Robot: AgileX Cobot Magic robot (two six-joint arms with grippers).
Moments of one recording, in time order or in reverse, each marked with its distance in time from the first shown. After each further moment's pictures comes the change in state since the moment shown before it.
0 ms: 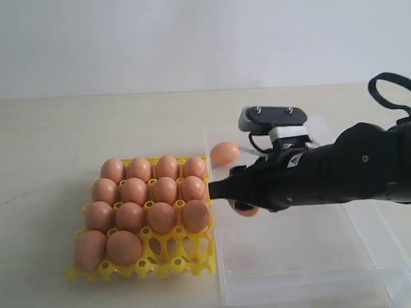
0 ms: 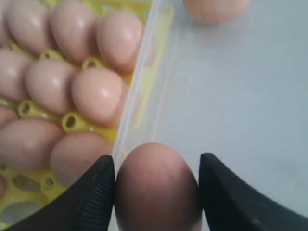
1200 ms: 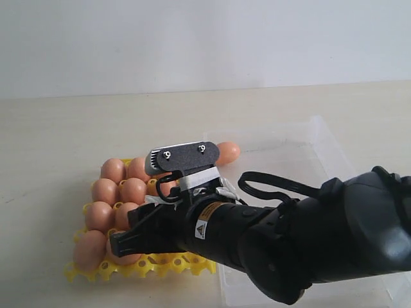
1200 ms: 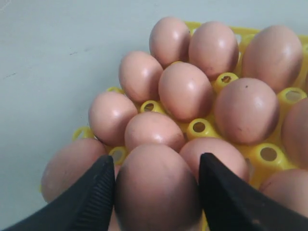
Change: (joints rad) left arm 0.000 0.000 0.000 0.000 0.000 0.000; right arm 0.349 0.200 -0.040 -0.251 -0.457 0.350
